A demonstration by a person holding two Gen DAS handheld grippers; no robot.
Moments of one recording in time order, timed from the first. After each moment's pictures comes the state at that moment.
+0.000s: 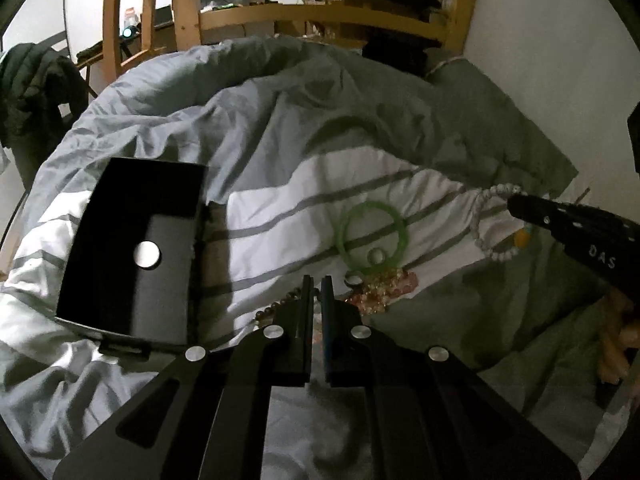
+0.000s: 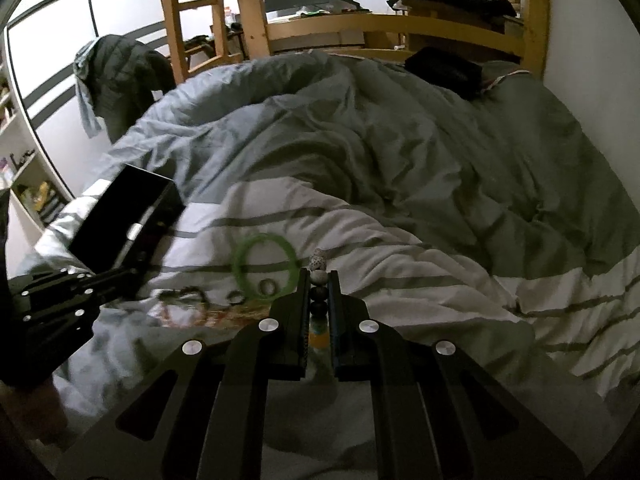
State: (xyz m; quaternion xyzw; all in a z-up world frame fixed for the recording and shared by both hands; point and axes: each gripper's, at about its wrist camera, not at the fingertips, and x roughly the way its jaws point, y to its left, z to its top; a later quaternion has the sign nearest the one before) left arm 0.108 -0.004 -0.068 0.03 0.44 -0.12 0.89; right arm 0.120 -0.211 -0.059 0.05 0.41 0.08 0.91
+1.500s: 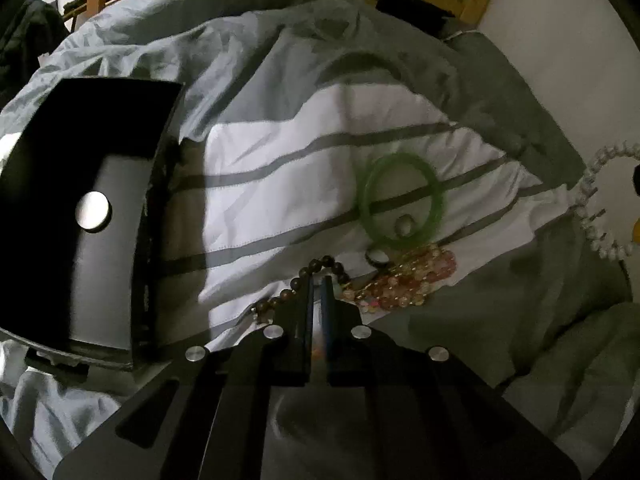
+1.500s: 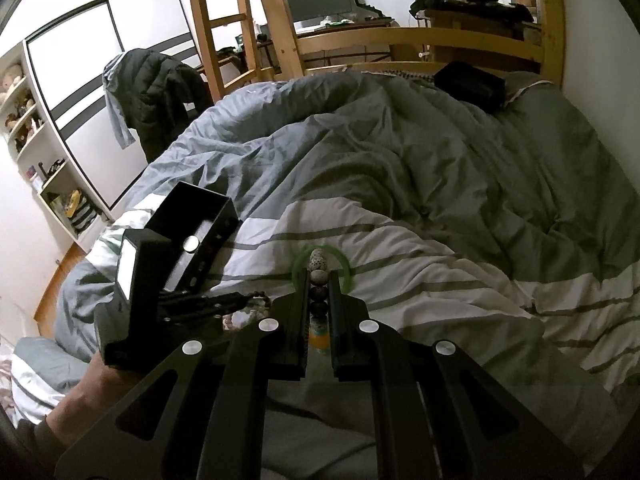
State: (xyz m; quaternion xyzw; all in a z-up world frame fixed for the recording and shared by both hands) left arm 0.151 0.013 -0.134 -0.01 0.51 -0.15 0.85; right arm 0.098 -0.195 -0.022 0.07 0.39 0.13 0.91
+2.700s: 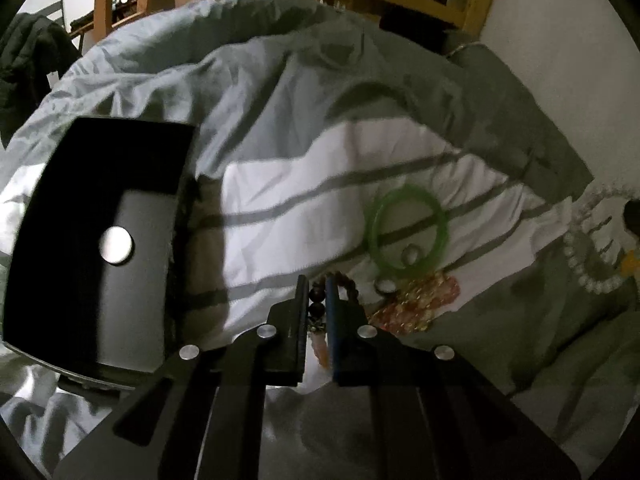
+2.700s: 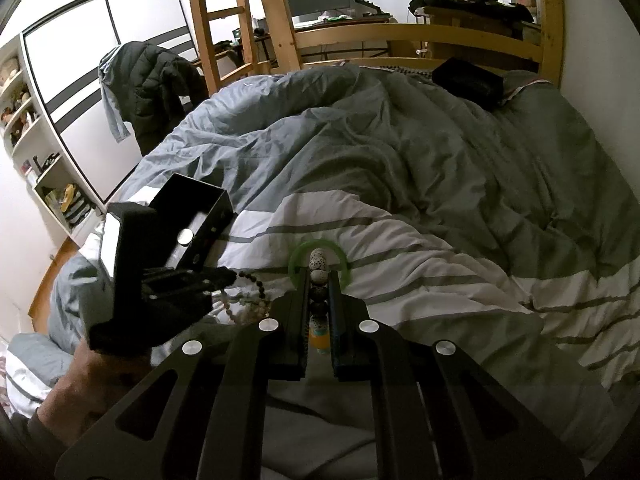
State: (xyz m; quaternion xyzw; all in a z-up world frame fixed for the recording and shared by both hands) left arm 0.150 0.014 -0.108 0.00 0.48 -0.13 0.87; right arm 0.098 -0.189 -0.027 0.05 0.40 0.12 0.91
